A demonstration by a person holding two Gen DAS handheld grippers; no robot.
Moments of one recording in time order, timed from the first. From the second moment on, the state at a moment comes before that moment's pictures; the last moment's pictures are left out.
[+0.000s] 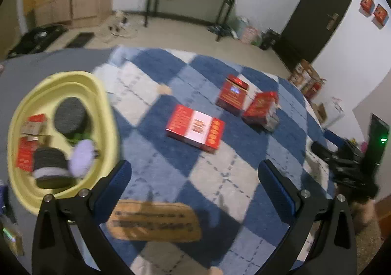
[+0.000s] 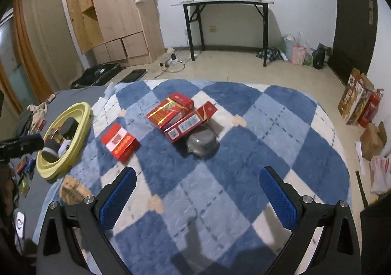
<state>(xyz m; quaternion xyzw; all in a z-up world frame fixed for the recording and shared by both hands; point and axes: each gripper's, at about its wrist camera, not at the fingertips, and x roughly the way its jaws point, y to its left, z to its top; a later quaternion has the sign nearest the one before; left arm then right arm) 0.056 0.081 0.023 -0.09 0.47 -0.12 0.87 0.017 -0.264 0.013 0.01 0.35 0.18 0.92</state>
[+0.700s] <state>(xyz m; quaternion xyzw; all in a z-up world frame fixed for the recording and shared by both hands) 0.153 0.033 -0.057 -0.02 0.50 -0.16 0.85 0.142 -0.275 -0.077 0.12 0.36 0.24 0.89</state>
